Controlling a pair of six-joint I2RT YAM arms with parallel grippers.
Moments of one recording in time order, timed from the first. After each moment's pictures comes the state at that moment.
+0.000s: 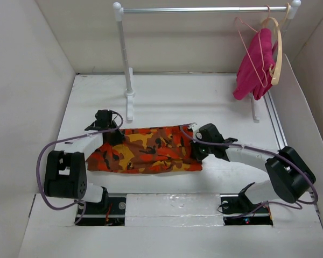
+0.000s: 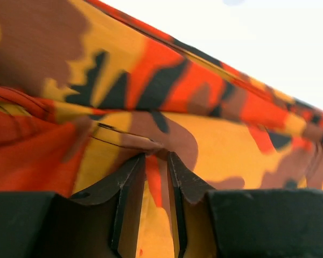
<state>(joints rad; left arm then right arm) -0.12 1.39 0.72 -0.34 0.06 -0.66 0.62 1.41 0.64 -0.15 -0.24 0.10</state>
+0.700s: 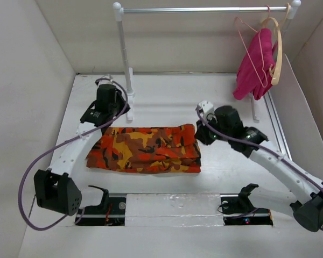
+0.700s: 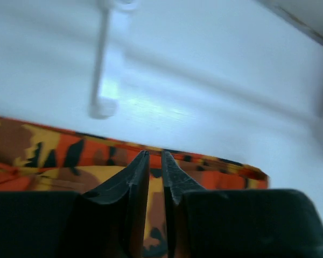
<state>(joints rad) -0.24 1.29 1.09 -0.41 -0.10 -0.63 0.64 1.07 0.92 -0.52 -0.17 0.06</state>
